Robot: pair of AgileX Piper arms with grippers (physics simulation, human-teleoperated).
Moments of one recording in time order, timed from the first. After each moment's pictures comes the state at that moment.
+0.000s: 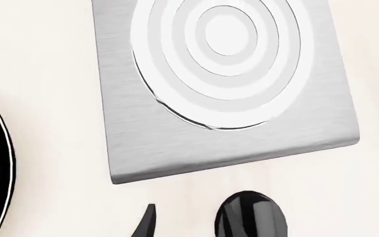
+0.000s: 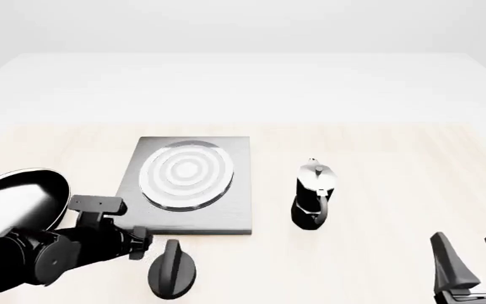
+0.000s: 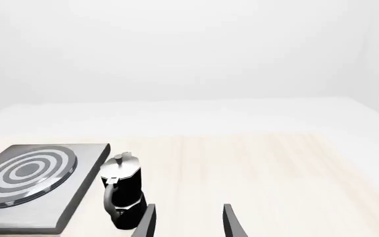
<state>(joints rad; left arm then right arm) -0.28 1.35 -0.44 0.08 -0.13 0.02 0.03 0.00 -0.02 0.03</state>
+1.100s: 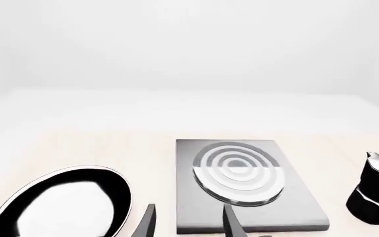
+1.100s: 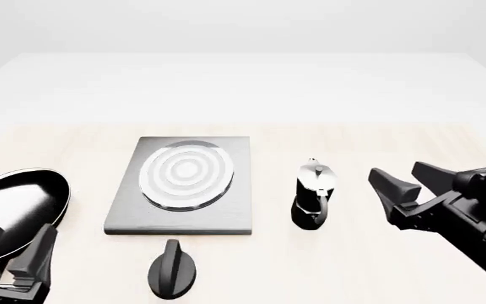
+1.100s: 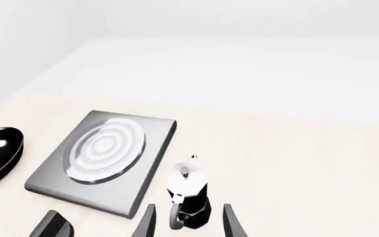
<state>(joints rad) -0.06 0.10 -0.08 0.03 -0.04 0.32 0.68 -0.47 0.08 0.13</state>
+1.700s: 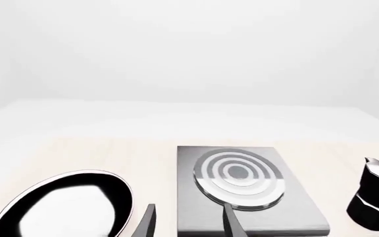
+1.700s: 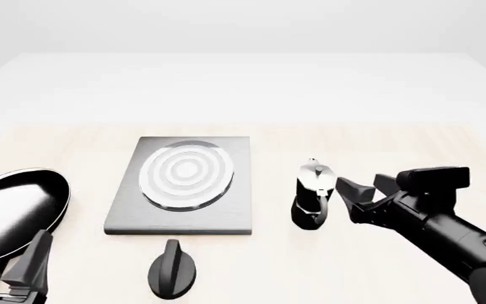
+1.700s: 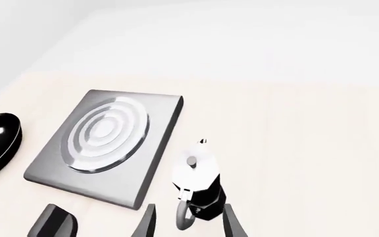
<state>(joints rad) -0.05 0.01 -0.04 0.04 -0.05 0.37 0.95 -0.43 -0.11 0.21</state>
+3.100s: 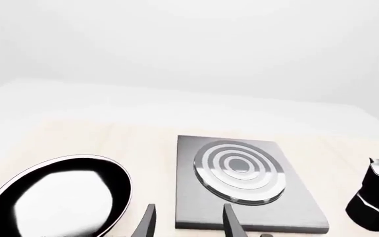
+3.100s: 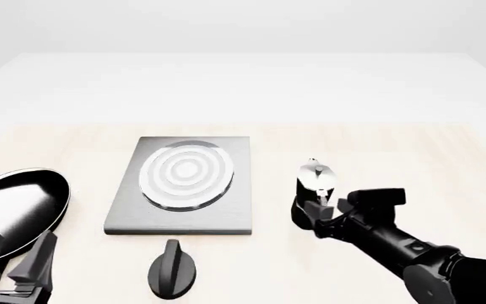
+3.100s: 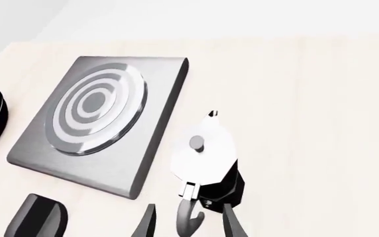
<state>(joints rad) -0.03 0.06 -0.02 0.02 -0.10 0.43 1.36 -0.36 -0.47 0.29</state>
